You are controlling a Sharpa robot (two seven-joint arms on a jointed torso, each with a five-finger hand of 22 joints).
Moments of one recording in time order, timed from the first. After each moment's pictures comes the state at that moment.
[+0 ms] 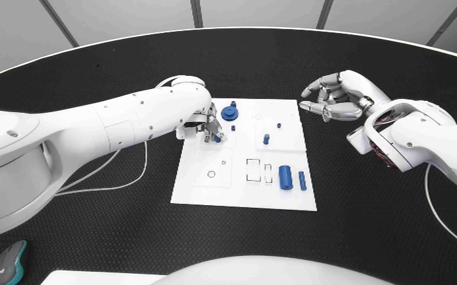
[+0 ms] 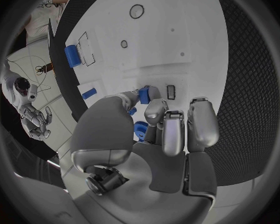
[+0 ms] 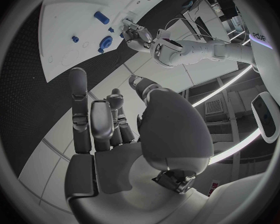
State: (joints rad) left arm 1.31 -0.44 -0.14 1.06 -1.04 0.33 -0.70; left_hand 1.16 -0.14 0.55 0.26 0.04 0.88 0.05 0.71 0.86 1.33 -0.02 1.19 1.11 1.47 -0.08 1.55 1.31 0.09 1.42 0.03 1.38 1.20; right arm 1.30 -0.98 -0.11 1.63 -0.93 -0.49 0.10; right_hand 1.25 -0.20 0.42 0.15 0.30 0.83 0.15 0.38 0.46 1.14 0.06 1.06 1.00 1.46 -0.01 1.26 1.13 0.16 1.23 0.09 0.69 0.85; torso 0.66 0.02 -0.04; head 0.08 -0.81
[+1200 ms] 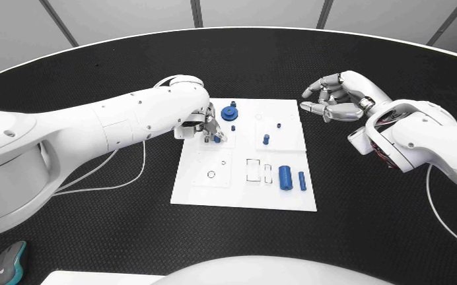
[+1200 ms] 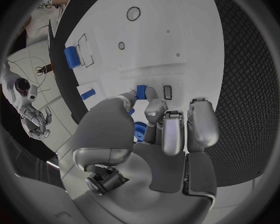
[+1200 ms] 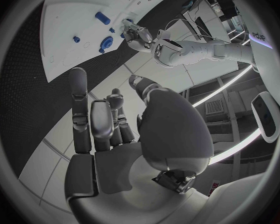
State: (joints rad) left arm 1.31 -0.45 -0.14 1.06 -1.05 0.35 -0.70; left_hand 1.12 -0.14 0.40 0.29 0.04 0.89 0.04 0.71 0.86 1.32 -0.02 1.20 1.12 1.47 -0.08 1.55 1.31 0.09 1.42 0.03 1.38 1.20; right arm 1.30 -0.99 -0.11 1.63 -0.93 -0.49 0.10; right_hand 1.26 -0.20 0.41 0.15 0.30 0.83 0.15 0.38 0.46 1.14 0.06 1.06 0.99 1.46 -0.01 1.25 1.13 0.16 1.23 0.09 0.68 0.85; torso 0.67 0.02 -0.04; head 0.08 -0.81
